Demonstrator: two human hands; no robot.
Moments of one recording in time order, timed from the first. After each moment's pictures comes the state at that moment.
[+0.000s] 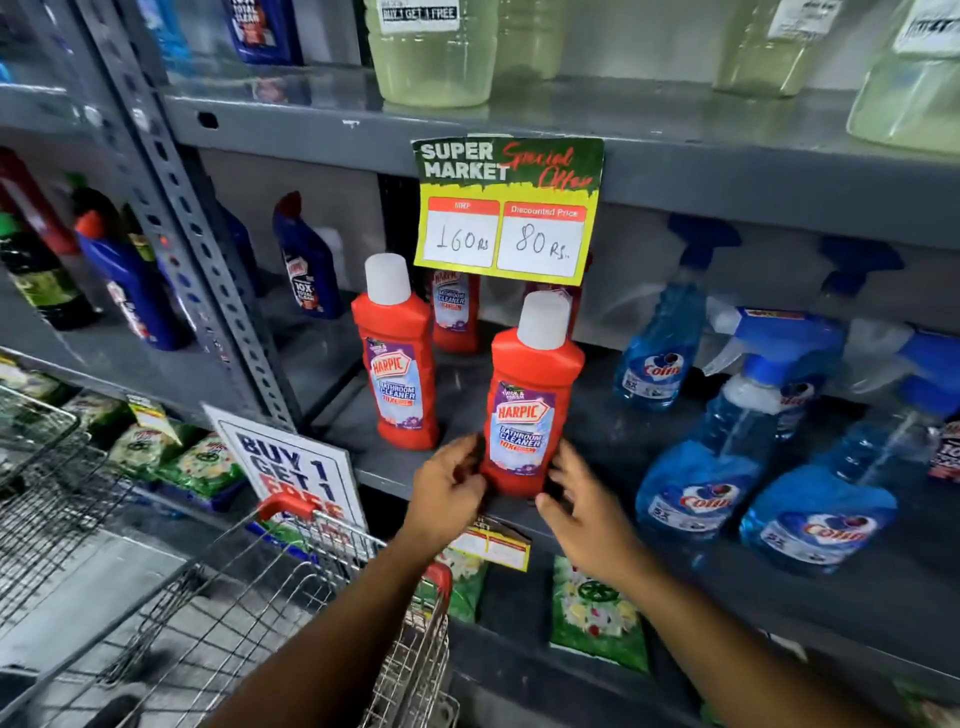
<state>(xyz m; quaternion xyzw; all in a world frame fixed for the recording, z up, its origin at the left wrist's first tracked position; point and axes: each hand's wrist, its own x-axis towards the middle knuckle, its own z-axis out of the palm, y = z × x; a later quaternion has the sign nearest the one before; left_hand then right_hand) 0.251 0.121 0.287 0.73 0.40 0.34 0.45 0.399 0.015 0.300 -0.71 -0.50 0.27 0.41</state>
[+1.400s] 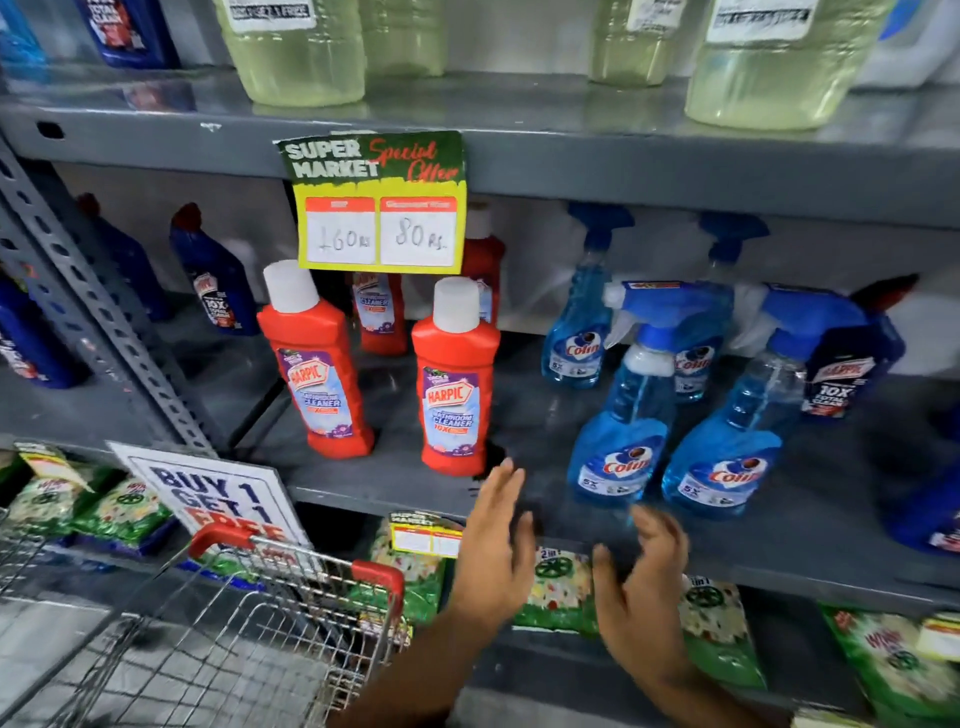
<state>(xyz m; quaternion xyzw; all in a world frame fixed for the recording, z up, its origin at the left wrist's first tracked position) 0.307 0.013 0.273 0.81 0.27 0.39 0.35 0.409 -0.105 0.277 -0.80 -0.35 -0.01 0.49</state>
